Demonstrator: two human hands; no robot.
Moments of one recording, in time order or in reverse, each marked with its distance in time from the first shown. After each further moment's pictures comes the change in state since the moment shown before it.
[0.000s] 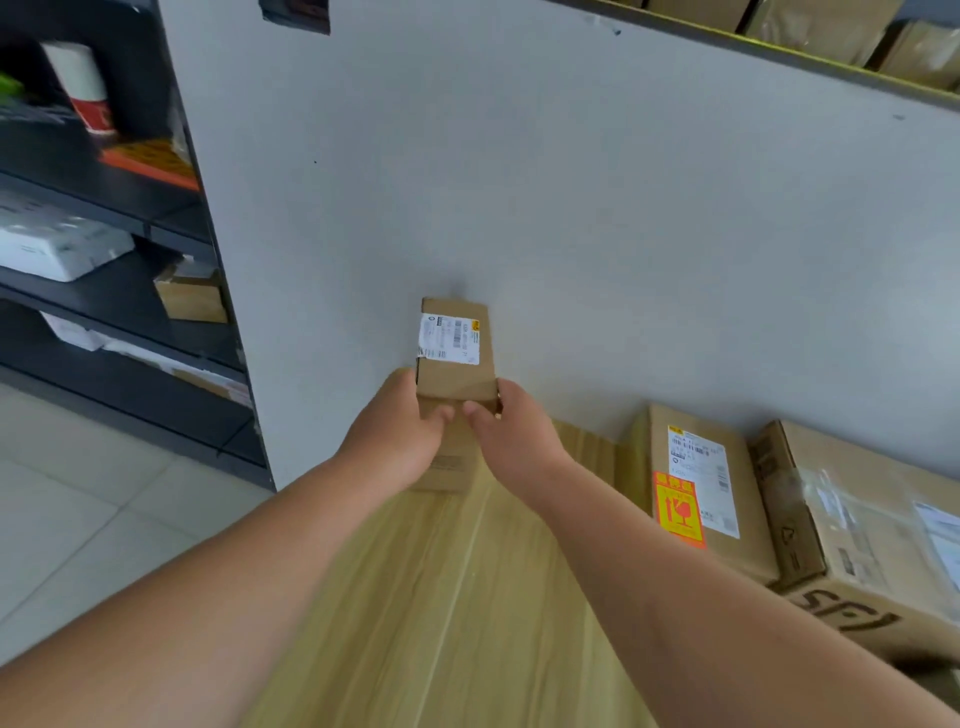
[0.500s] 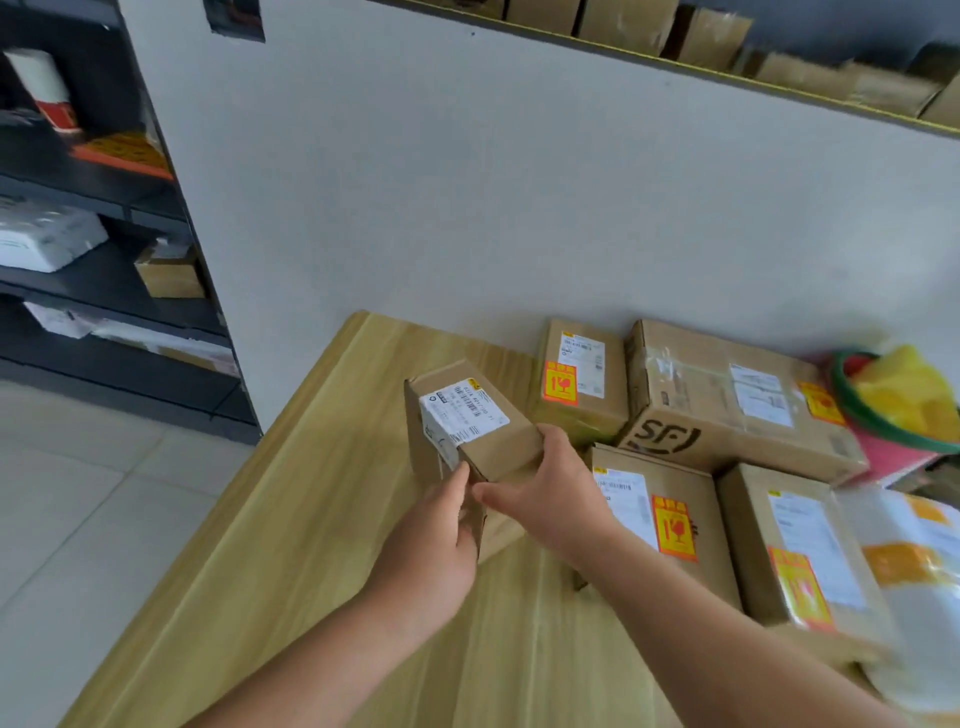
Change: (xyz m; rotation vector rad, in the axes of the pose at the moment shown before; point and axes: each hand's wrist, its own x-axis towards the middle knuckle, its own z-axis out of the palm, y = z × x) left_hand -0.268 0.030 0.072 -0.079 -0.214 0.160; right_hand -0.235 0.073 -0.077 -0.044 0.083 0.119
